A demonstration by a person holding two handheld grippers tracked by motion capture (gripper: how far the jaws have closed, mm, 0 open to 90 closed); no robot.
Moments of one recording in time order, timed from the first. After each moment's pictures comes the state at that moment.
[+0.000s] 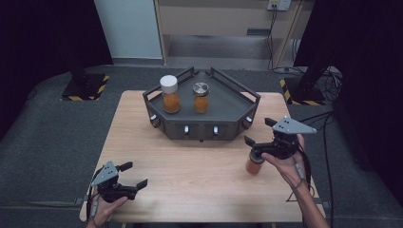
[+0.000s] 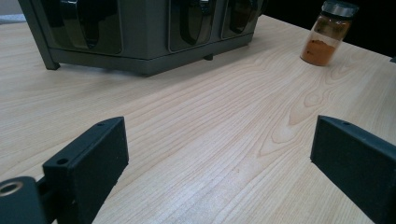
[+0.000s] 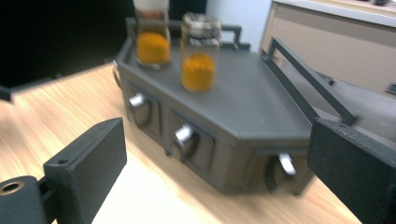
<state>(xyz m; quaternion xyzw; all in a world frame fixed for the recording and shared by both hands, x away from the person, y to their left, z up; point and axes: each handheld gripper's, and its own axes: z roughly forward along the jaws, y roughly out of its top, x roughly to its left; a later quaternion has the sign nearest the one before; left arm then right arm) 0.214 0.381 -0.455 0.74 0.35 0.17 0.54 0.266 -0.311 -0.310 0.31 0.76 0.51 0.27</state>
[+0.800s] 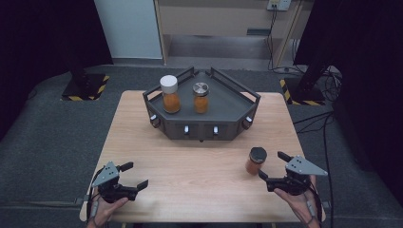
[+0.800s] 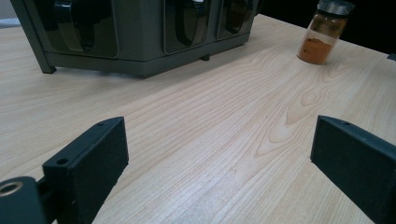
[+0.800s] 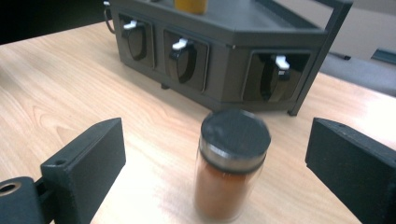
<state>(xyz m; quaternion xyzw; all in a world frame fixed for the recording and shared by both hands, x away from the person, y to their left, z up) 0.213 0.380 -0.454 0.75 0.34 0.18 0.54 0.204 -0.349 -0.390 0.34 0.75 0.49 0.27</state>
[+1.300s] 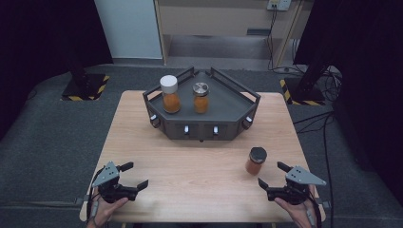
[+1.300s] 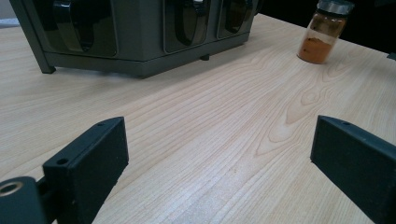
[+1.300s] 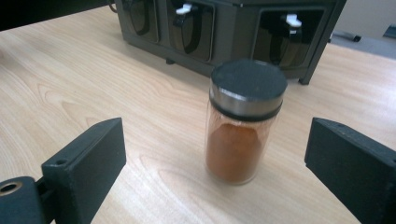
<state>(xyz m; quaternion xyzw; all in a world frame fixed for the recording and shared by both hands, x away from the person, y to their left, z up) 0.213 0.380 -0.454 0.75 0.34 0.18 0.54 0.193 -0.356 -0.415 0.36 0.75 0.49 0.25</state>
